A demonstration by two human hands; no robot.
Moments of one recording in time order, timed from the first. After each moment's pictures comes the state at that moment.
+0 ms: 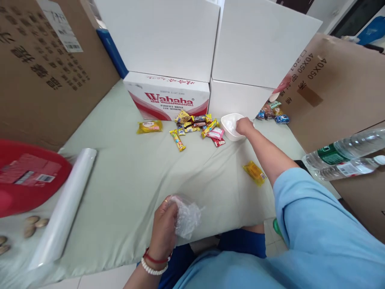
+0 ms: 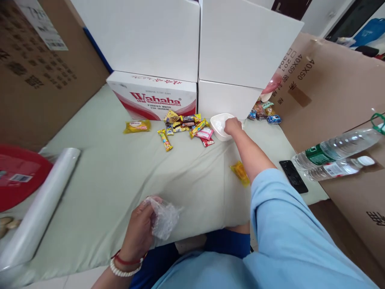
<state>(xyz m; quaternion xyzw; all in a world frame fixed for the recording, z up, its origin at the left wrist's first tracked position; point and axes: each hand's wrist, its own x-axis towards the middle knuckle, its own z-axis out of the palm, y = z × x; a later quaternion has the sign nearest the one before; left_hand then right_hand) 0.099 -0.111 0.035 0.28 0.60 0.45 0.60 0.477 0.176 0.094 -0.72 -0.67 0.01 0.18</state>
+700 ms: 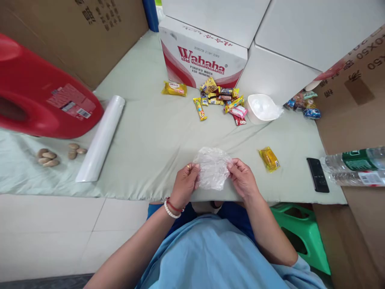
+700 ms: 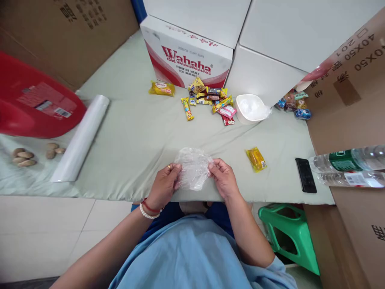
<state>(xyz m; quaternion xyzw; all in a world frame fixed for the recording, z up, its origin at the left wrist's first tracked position) 0.109 -0.131 0.010 0.32 0.55 0.46 0.62 0.312 -0.119 0.034 -0.54 -0.35 0.61 0.47</state>
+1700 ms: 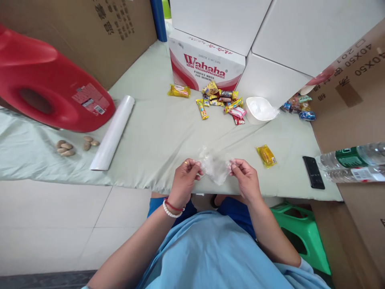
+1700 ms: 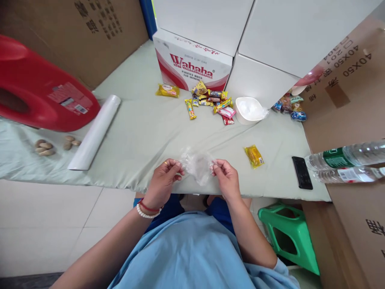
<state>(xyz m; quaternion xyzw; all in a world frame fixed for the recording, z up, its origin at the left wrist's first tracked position) 0.107 -0.150 0.043 0.31 0.54 0.52 0.59 0.317 -0.152 0.045 -0.58 -0.45 0.47 0.48</state>
